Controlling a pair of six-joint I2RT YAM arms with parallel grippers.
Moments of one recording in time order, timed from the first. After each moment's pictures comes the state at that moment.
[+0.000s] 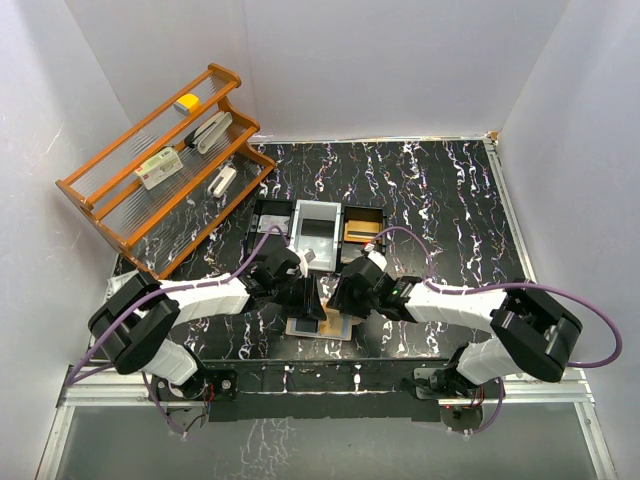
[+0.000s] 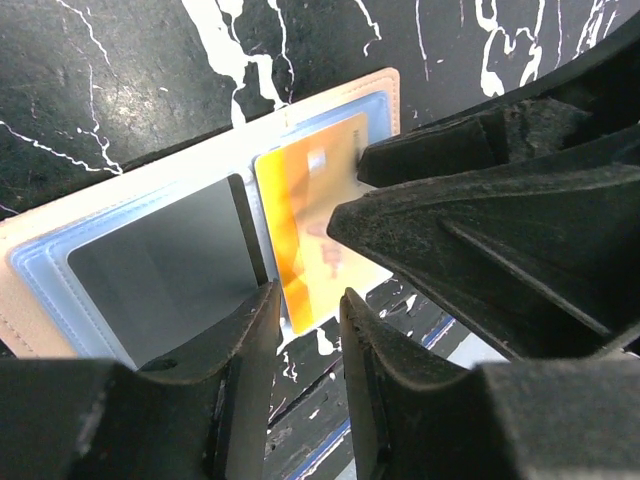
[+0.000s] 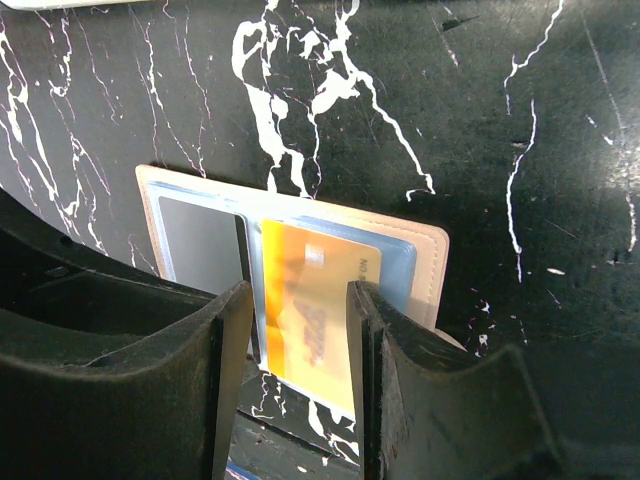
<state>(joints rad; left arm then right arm) -0.82 1.47 0.62 -0.04 0.37 -0.77 0.91 1.38 0.61 -0.12 0.08 1.12</state>
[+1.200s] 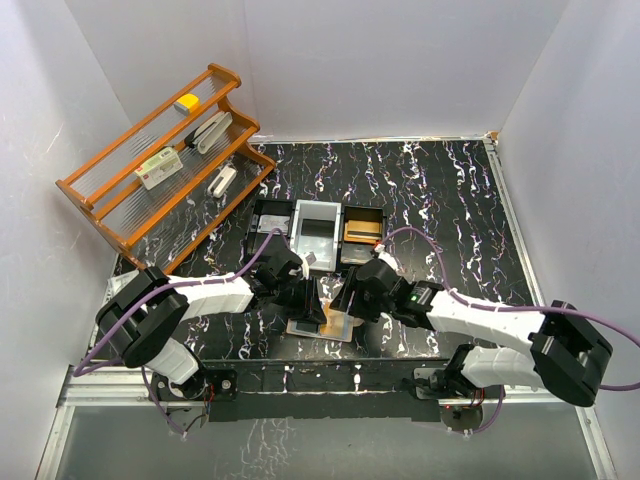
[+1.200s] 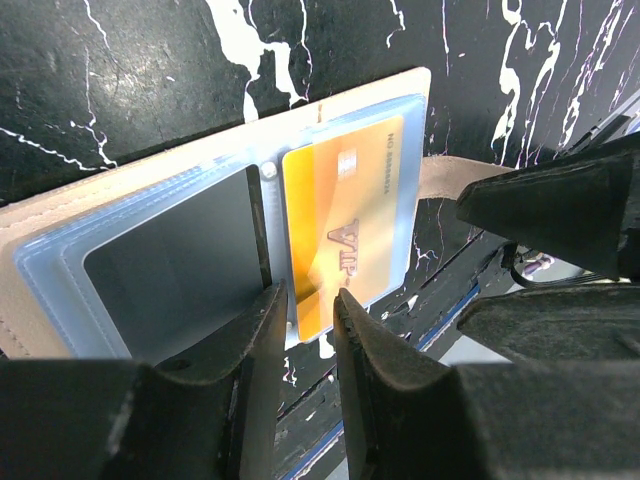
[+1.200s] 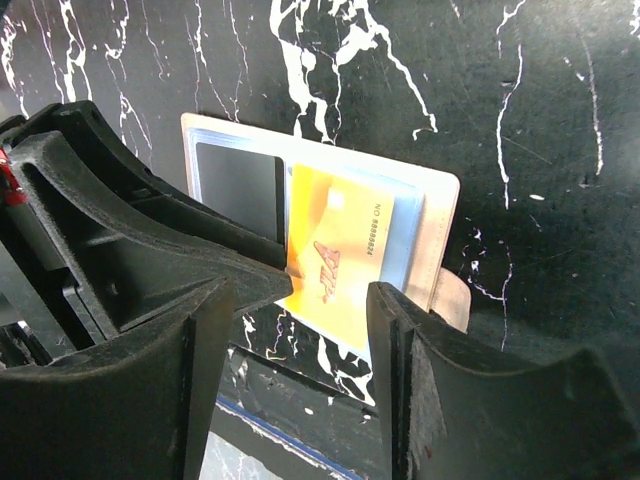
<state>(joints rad) -0.82 1.53 0.62 -0.03 0.40 -0.80 0.91 1.17 0.56 -0.22 0.07 1.12</state>
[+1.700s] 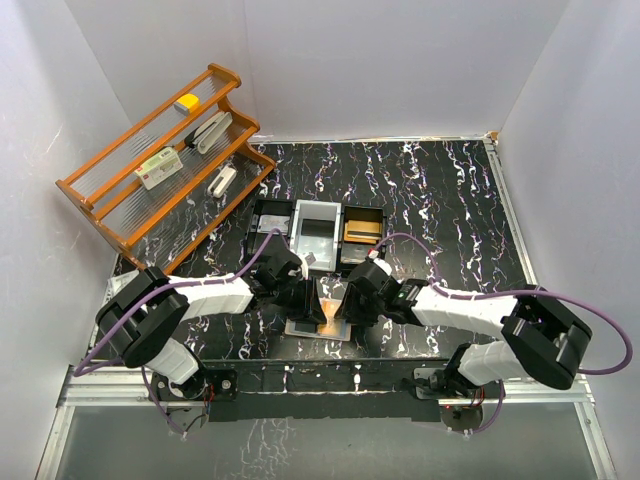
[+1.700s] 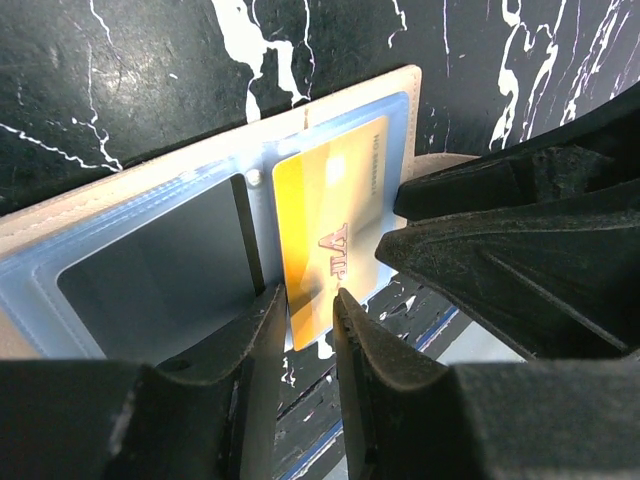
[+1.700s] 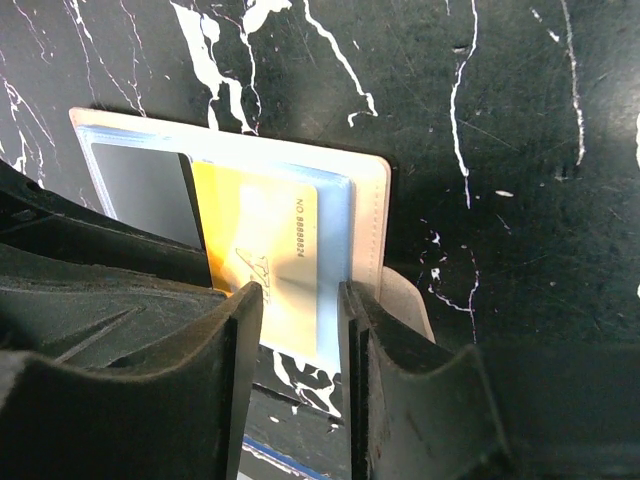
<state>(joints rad) -0.82 1.53 0.62 -0.02 0.40 -0.81 0.91 1.32 0.57 -0.21 0.02 1.13</state>
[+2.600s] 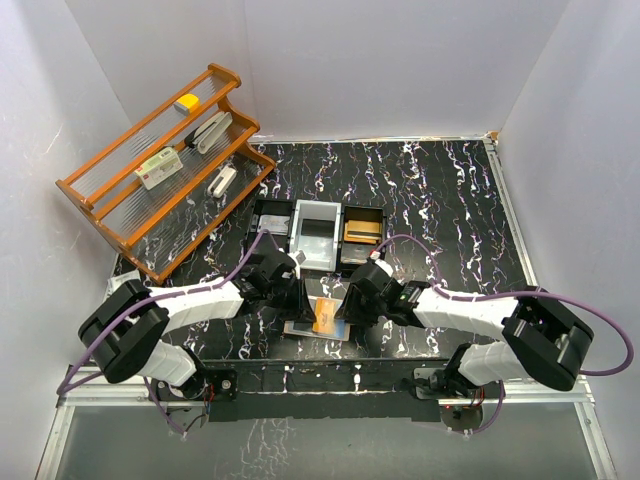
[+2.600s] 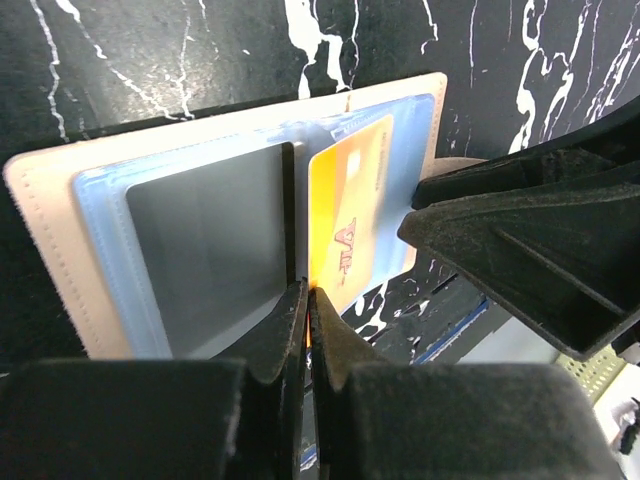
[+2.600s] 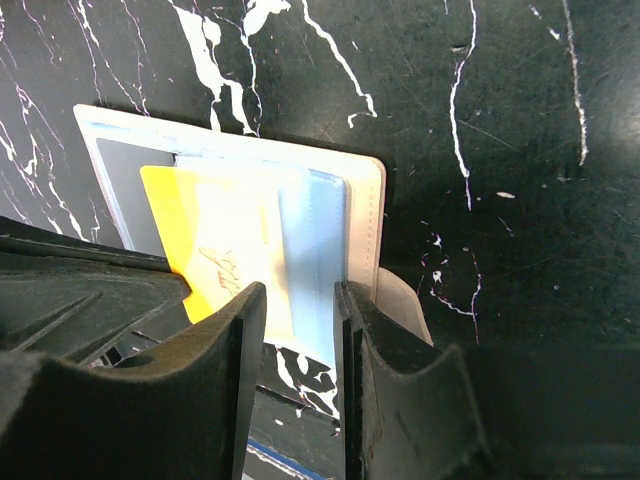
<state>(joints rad) -0.82 1.42 0.59 -0.09 0.30 -0.85 0.91 1.31 0.55 -0.17 0.02 1.15</state>
